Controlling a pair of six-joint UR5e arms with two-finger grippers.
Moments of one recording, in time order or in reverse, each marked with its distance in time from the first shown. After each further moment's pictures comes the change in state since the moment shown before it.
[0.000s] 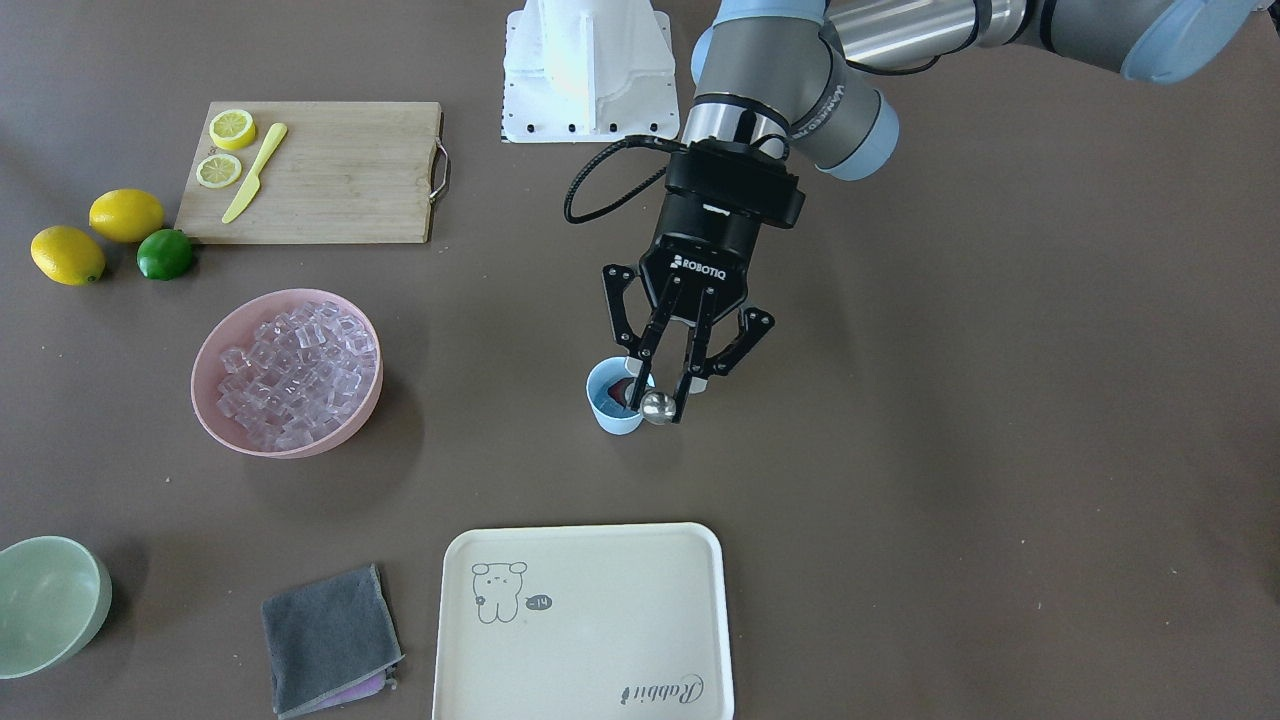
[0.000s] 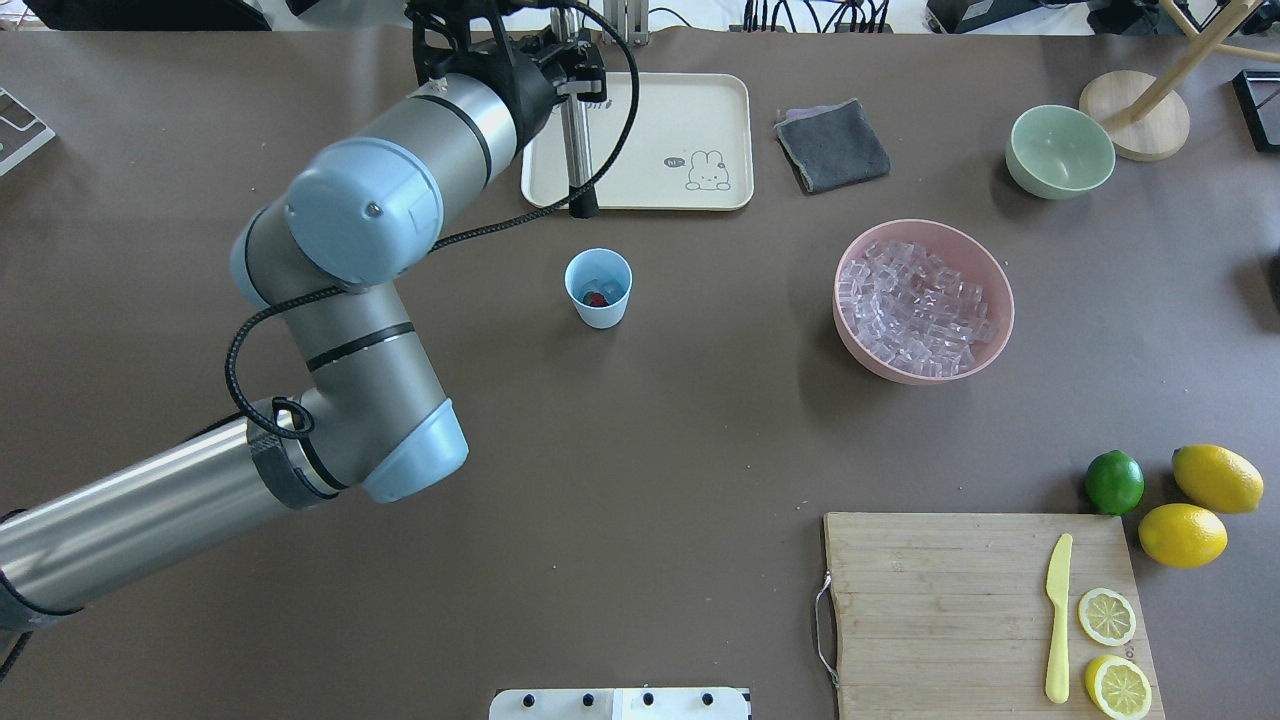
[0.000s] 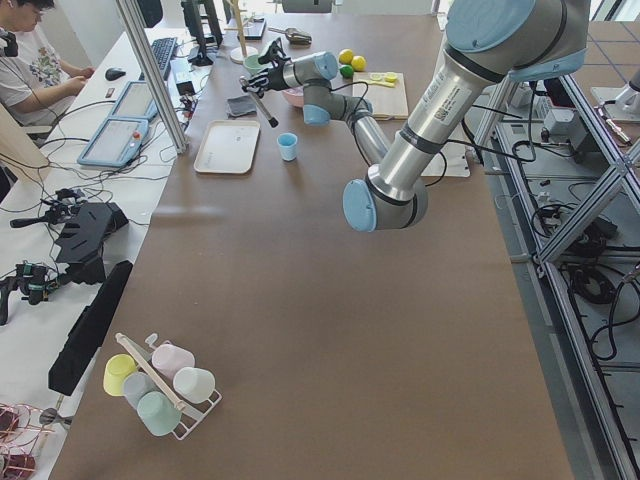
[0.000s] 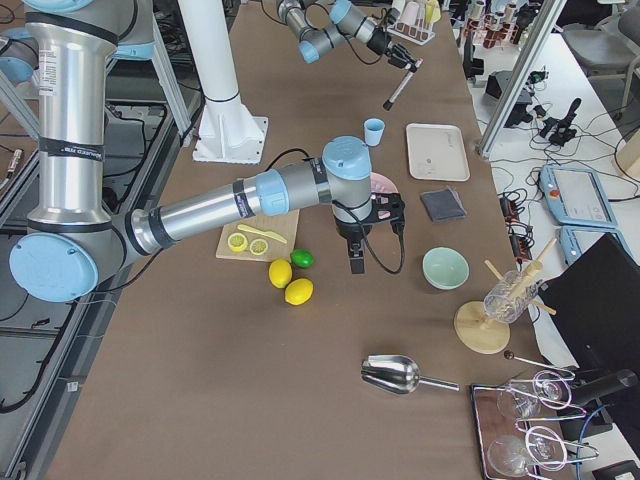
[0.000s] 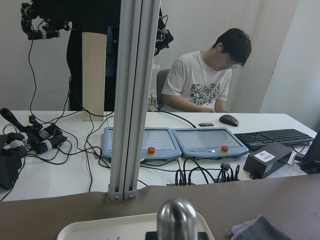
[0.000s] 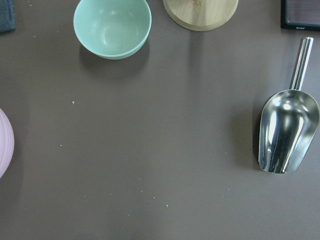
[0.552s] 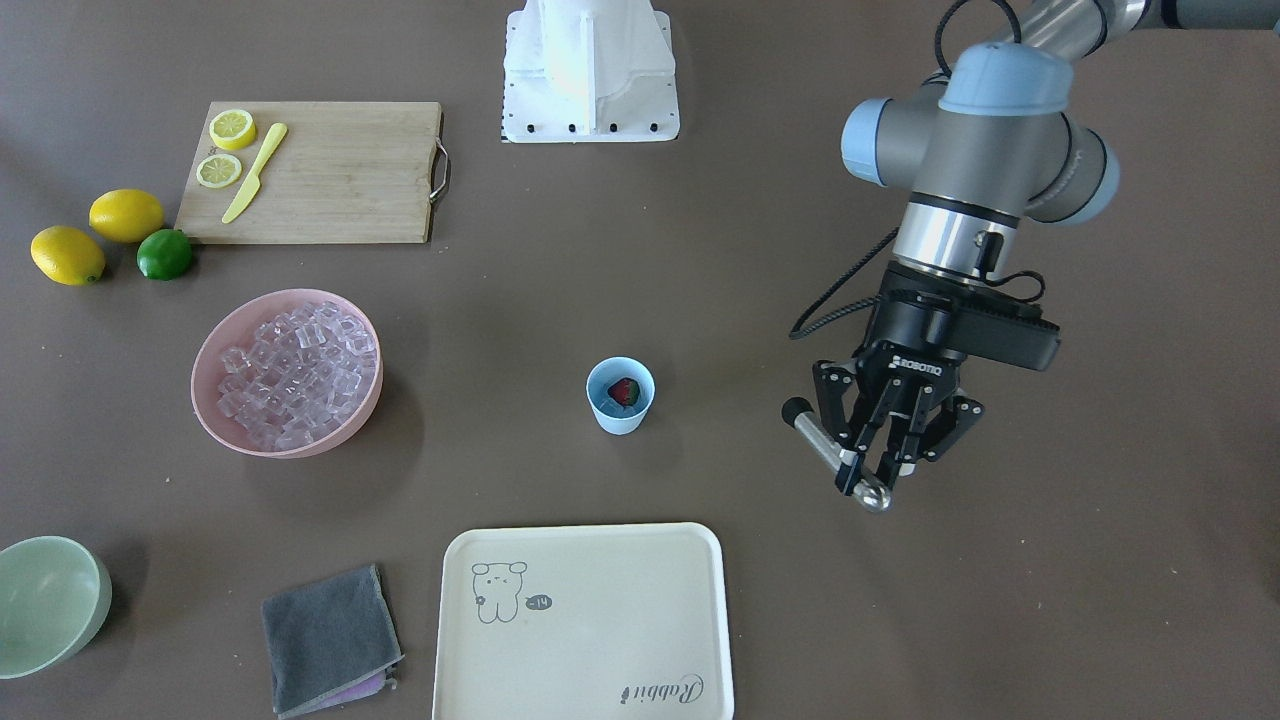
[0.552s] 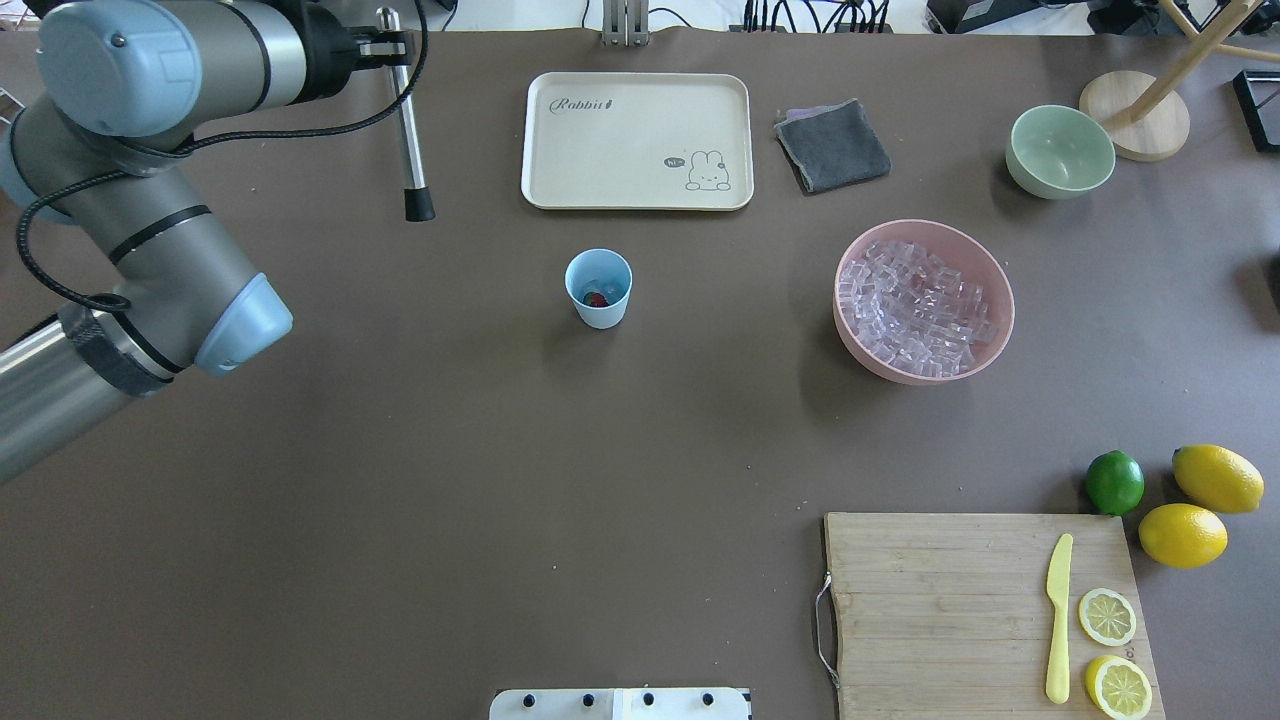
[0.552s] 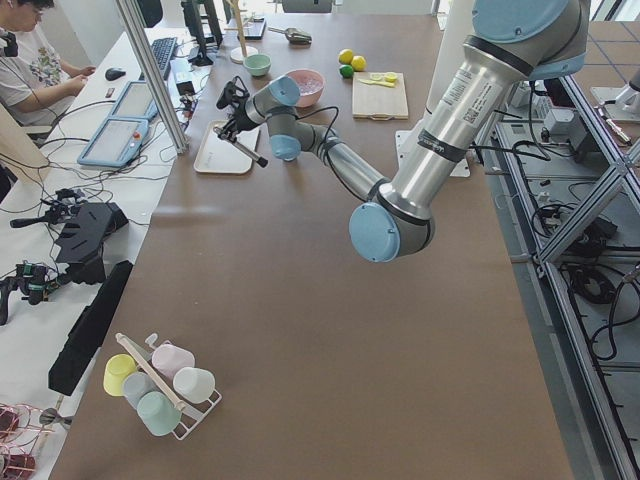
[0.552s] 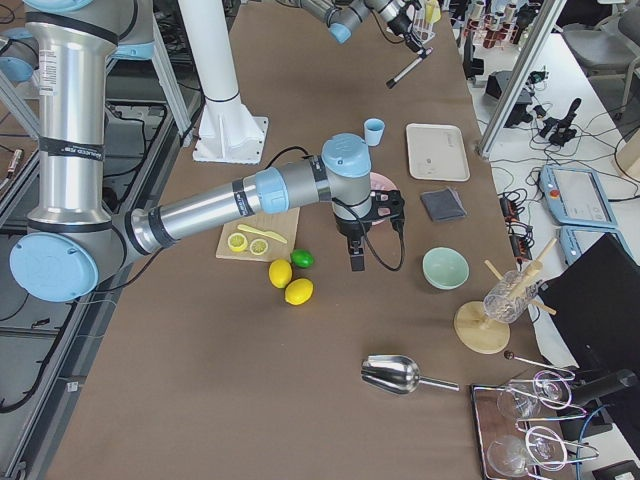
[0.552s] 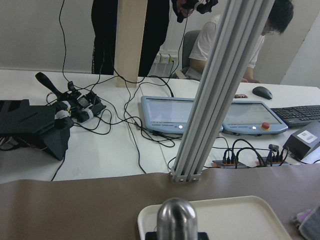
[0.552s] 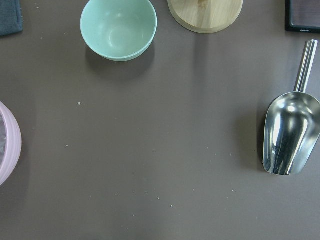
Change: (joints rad) left arm -0.228 0.206 0.024 0.022 -0.415 -0.077; right arm 0.000 0.000 0.013 0.000 0.010 0.005
